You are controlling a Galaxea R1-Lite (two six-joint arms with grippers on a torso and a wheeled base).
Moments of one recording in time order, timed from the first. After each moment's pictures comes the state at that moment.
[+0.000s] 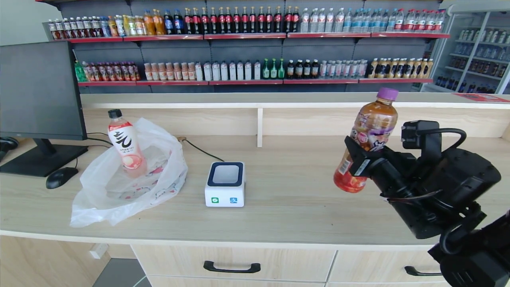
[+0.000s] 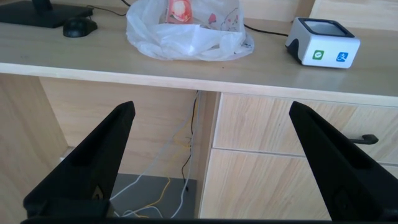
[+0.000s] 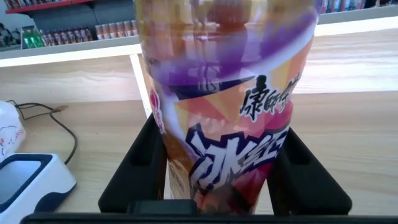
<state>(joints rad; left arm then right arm) 0.00 0.00 0.00 0.00 0.00 0.00 0.46 1.84 -0.49 -1.57 -0.33 0.04</state>
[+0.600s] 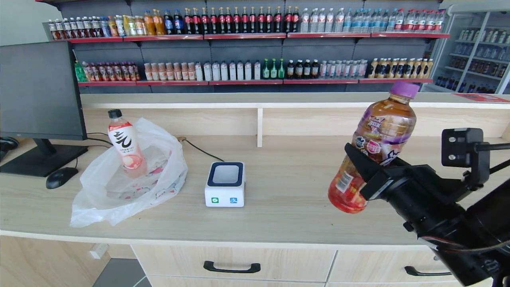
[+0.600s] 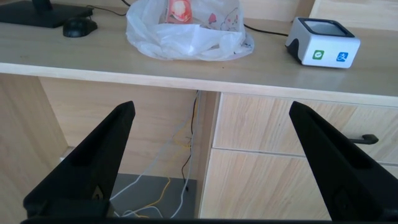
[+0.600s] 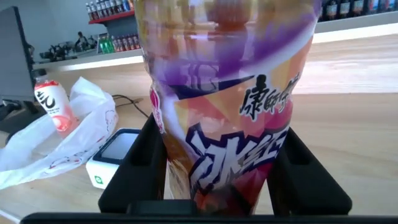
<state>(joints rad) 0.00 0.00 0.00 0.00 0.00 0.00 0.66 1.63 -0.32 -1.57 -0.33 0.10</state>
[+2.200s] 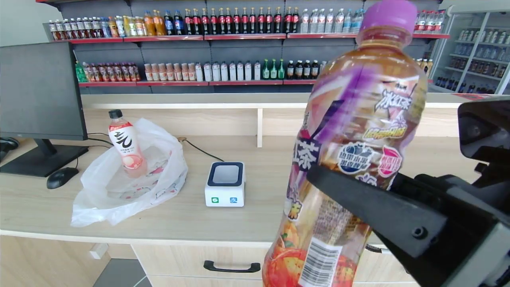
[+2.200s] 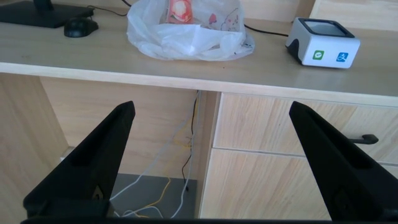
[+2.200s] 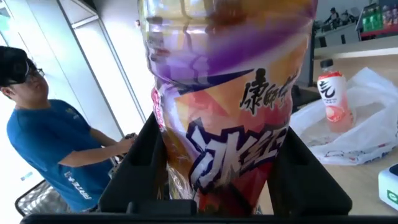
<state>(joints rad) 0.00 0.00 0.00 0.00 0.00 0.00 0.93 1.52 -0.48 -1.52 0.30 0.55</state>
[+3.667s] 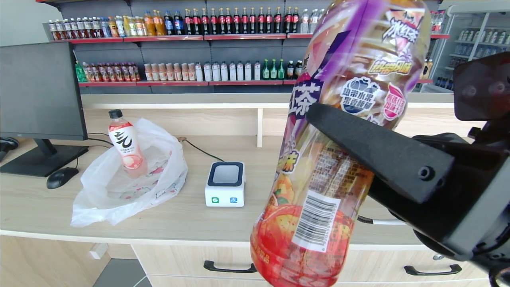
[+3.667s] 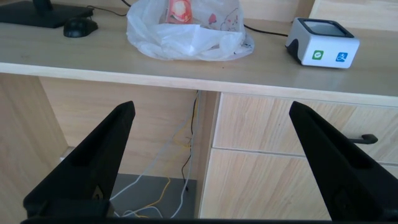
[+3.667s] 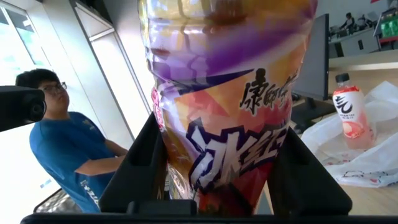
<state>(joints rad) 0.00 0.00 0.00 0.00 0.00 0.00 0.91 1.55 -0.59 -1.50 0.34 0.63</state>
